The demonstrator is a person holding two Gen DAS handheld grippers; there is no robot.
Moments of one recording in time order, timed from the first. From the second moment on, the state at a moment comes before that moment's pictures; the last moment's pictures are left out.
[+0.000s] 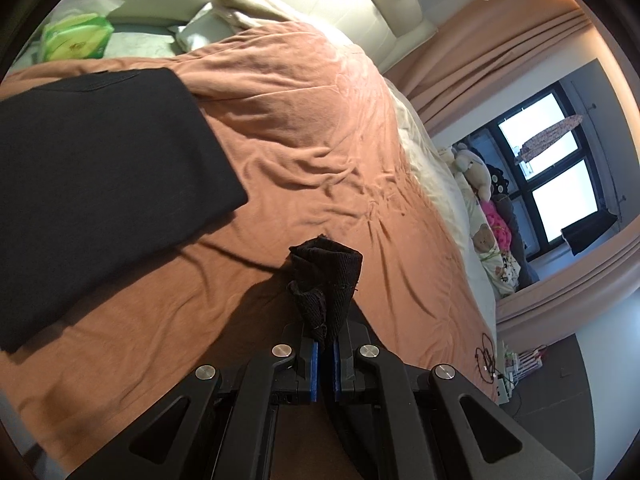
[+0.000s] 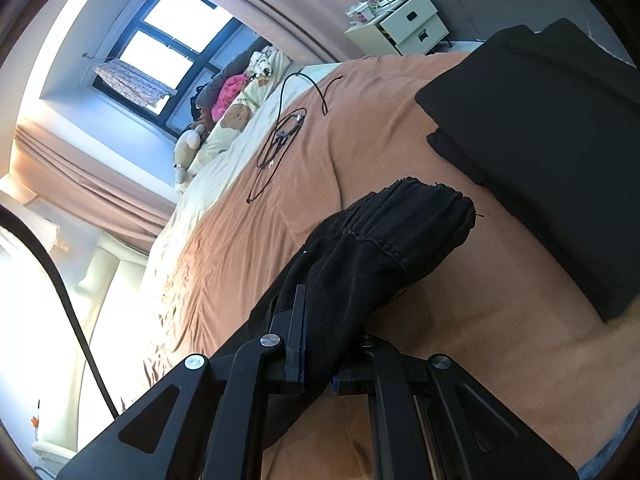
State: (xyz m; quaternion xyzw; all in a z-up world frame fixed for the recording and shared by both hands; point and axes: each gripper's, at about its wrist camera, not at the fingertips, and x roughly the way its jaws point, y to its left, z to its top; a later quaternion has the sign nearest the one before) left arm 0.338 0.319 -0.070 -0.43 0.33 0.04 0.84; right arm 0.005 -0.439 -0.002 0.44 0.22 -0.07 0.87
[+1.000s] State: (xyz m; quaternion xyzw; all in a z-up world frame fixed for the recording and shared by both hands) left arm 0.250 0.349 -0.125 -0.47 0.33 0.05 0.82; right arm -0.035 -0.430 -0.017 0.46 0.21 -0.08 0.86
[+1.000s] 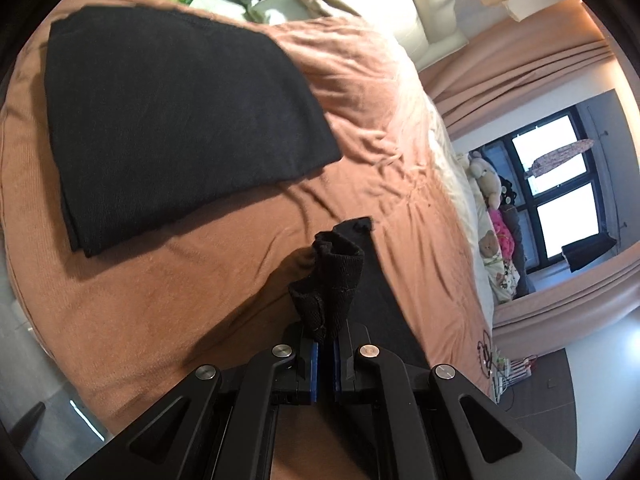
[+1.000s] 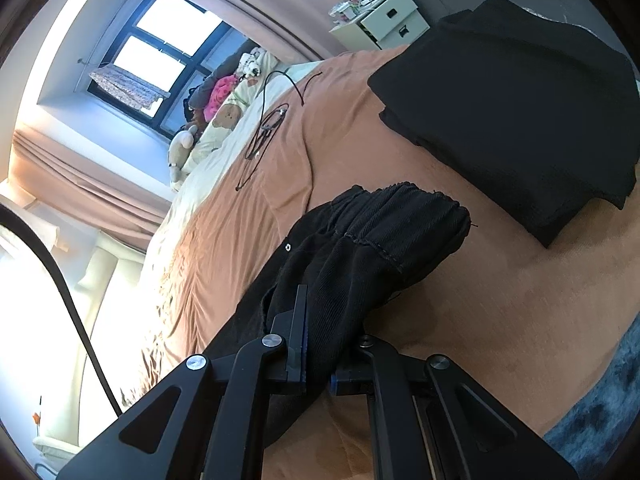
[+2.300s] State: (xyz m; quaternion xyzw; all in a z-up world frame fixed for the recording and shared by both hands) left arm 0.173 0.316 -0.115 -0.30 0.40 0.11 0.86; right arm -0.136 -0.351 -0.012 0.34 0.24 -0.13 0.90
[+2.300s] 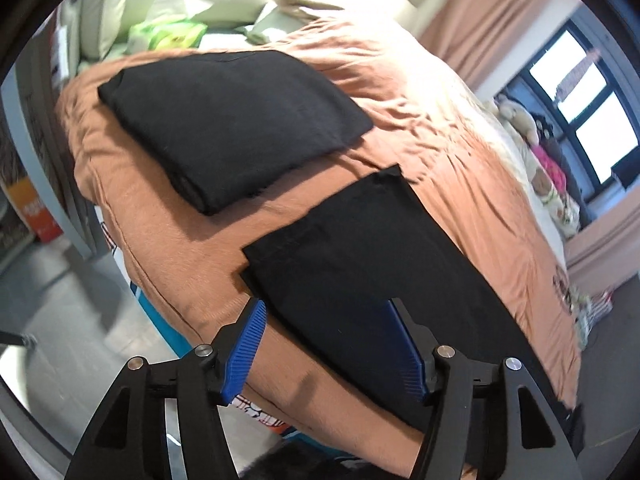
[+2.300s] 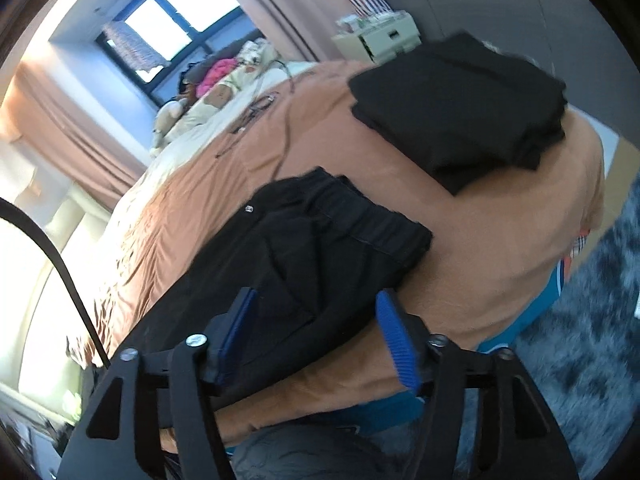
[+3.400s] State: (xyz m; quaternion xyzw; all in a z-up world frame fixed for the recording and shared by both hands) left arm 0.186 0.185 -0.044 -0.14 0.37 -0.01 0.92; right arm -0.085 -0.264 0.012 0.17 0.20 -0.04 0.97
